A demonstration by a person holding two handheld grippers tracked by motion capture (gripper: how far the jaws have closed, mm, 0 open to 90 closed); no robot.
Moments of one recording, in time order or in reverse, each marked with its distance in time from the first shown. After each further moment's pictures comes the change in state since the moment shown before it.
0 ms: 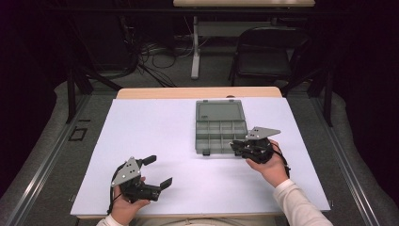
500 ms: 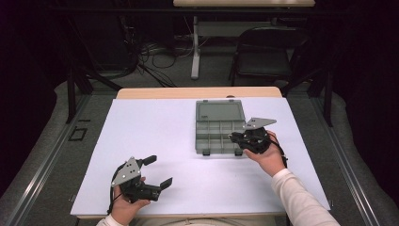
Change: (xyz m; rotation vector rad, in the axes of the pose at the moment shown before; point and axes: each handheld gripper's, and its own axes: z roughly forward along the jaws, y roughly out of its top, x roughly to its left) left arm 0.000 0.000 0.000 -0.001 -0.001 0.000; right arm -0.017 0.019 0.013 0.029 -0.029 0.003
